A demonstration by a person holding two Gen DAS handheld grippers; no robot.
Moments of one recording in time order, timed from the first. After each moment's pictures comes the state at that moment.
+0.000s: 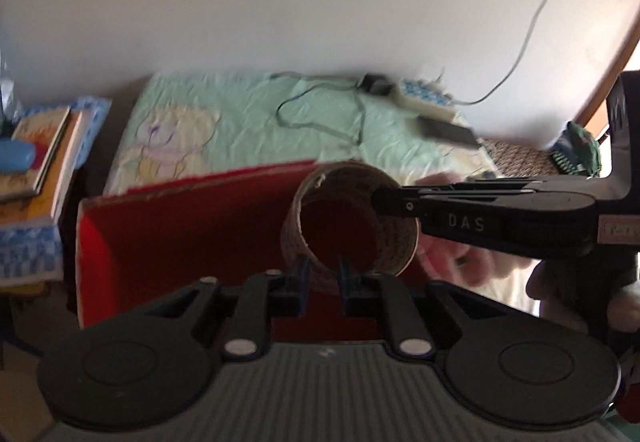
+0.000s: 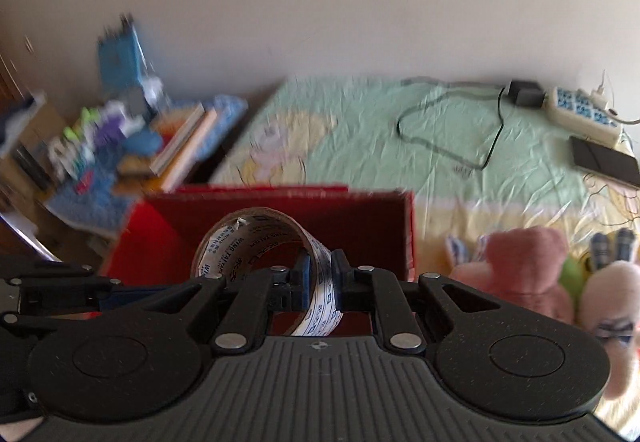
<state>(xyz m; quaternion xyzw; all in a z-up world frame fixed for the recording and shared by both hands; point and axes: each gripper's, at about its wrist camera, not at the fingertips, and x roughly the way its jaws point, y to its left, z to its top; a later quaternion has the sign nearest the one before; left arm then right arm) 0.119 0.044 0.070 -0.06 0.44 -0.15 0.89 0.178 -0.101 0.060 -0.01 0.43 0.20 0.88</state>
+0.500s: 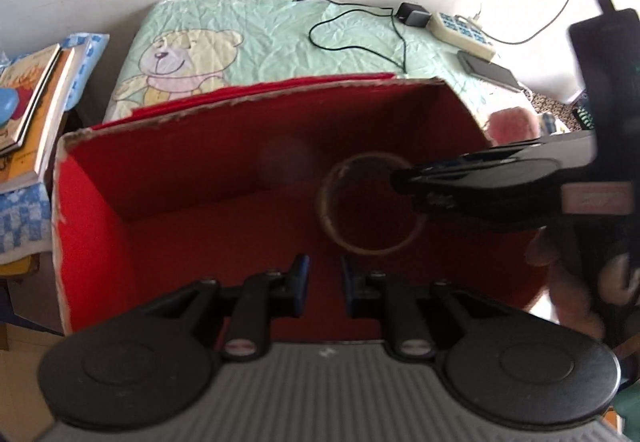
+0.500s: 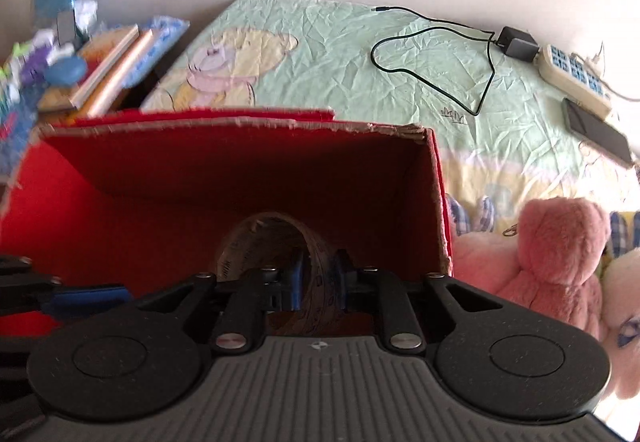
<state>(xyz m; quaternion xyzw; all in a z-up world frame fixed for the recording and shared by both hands) 0.149 0.073 0.000 -0.04 0.51 -0.15 0.85 0.198 -0.083 0.017 -0.04 0.48 0.13 0.87</state>
